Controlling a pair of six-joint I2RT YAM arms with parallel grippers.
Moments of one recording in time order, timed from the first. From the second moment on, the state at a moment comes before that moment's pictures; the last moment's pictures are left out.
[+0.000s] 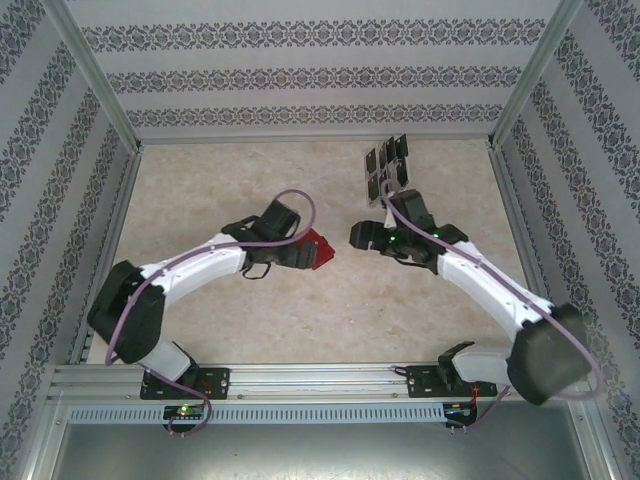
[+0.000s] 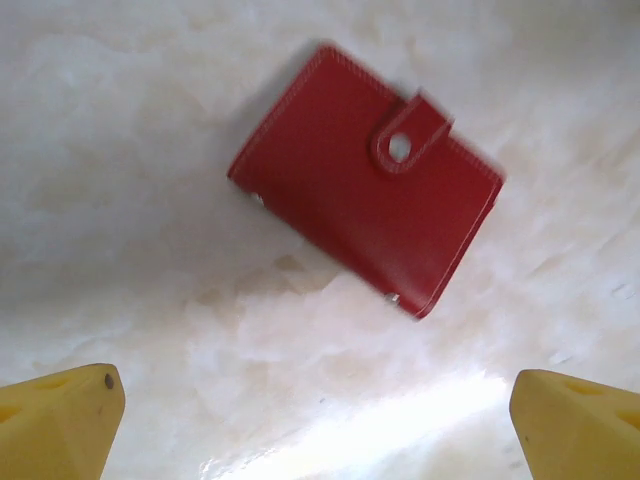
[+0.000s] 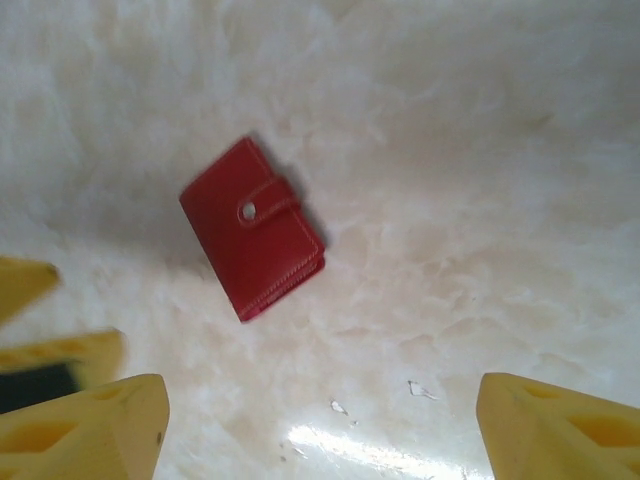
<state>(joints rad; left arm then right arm) -0.61 1.53 1.03 -0.50 -0.02 -0.48 0.47 1.32 0.94 -0.52 -0.20 0.59</state>
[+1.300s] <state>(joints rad) -0.16 1.49 0.94 -0.27 0.30 -0.82 0.72 2.21 1.76 -0.91 0.13 0.23</state>
